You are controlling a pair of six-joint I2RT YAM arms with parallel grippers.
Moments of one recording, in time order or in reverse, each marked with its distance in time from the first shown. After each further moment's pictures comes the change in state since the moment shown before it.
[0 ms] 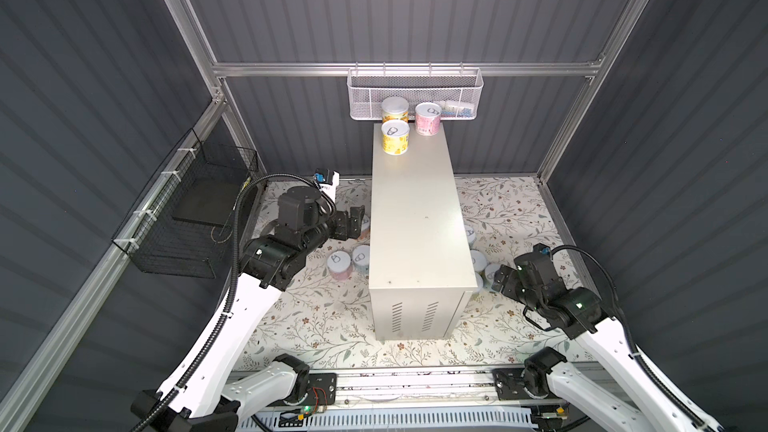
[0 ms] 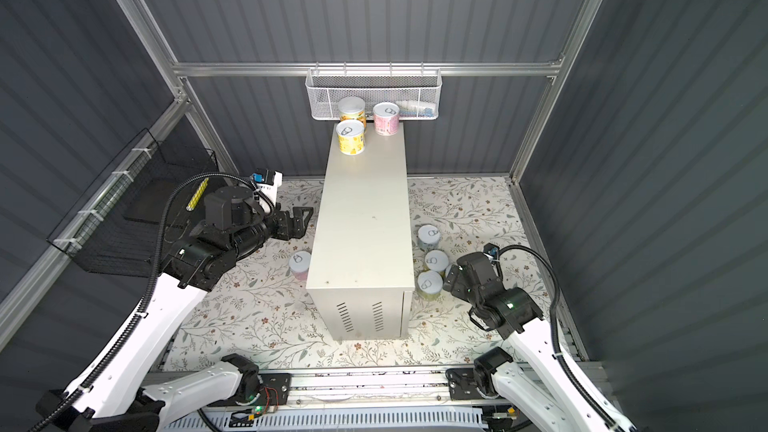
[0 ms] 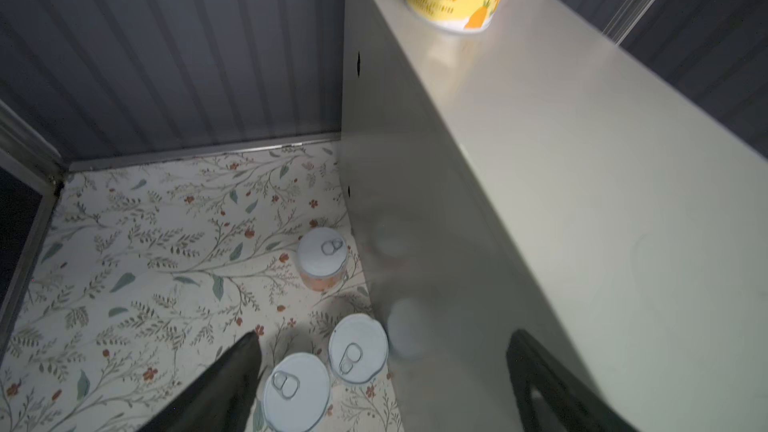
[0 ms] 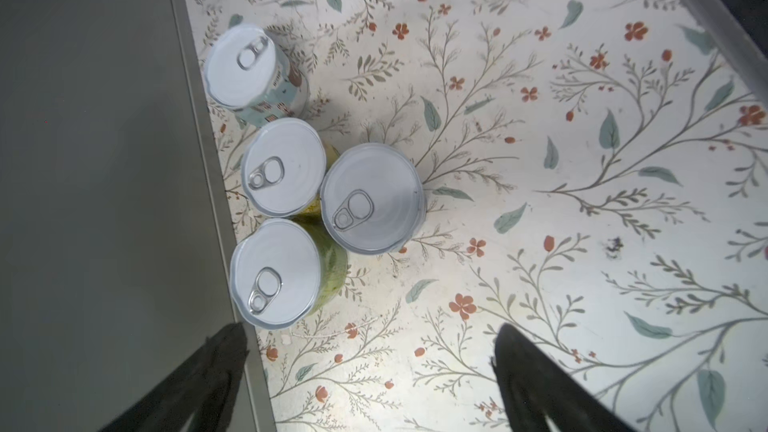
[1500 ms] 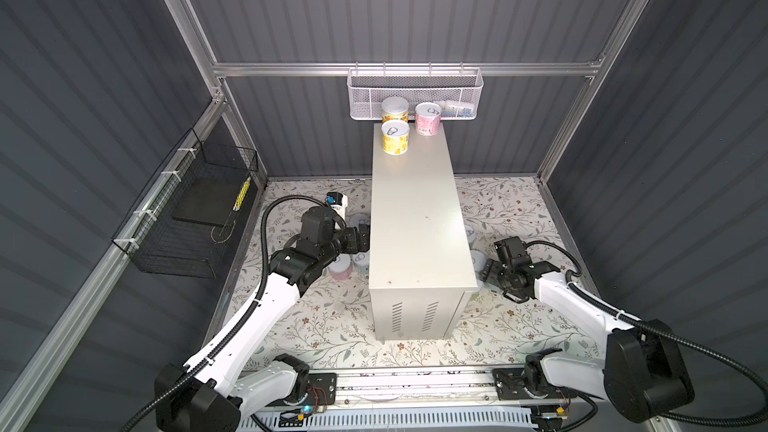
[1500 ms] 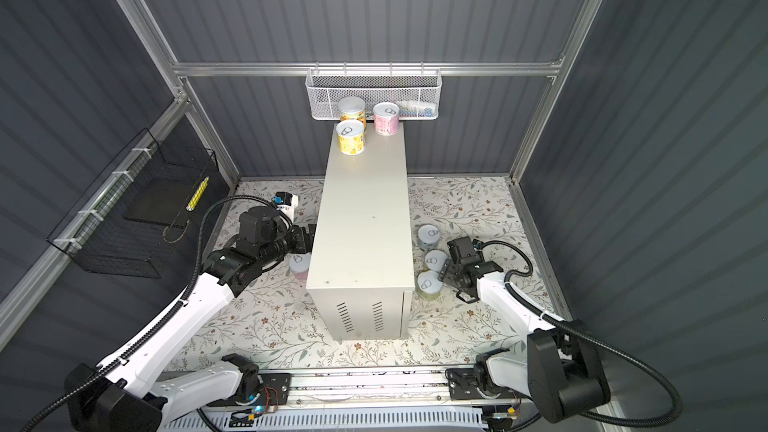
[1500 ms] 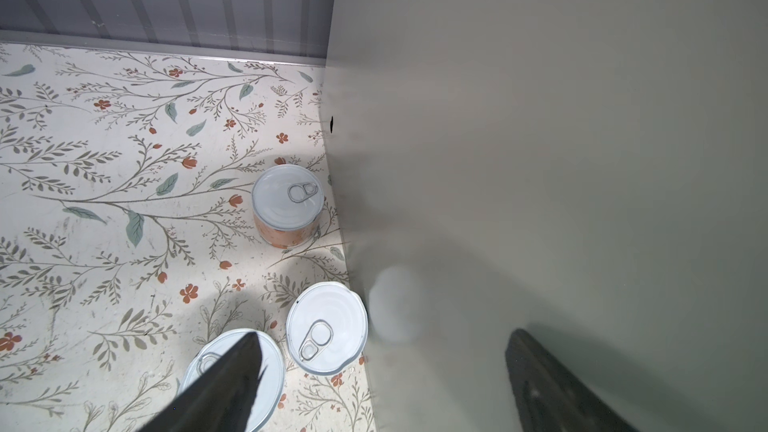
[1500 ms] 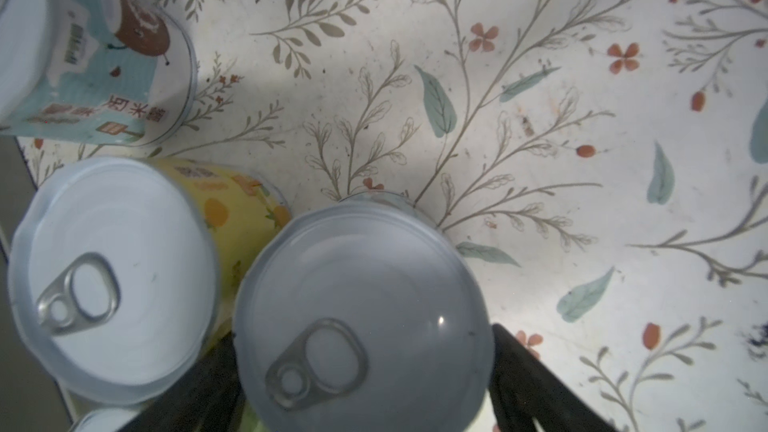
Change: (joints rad) left arm 0.008 0.044 -0.279 0.266 0.079 -0.126; right arm -0.187 0.494 -0.067 0.372 -0.081 -0.096
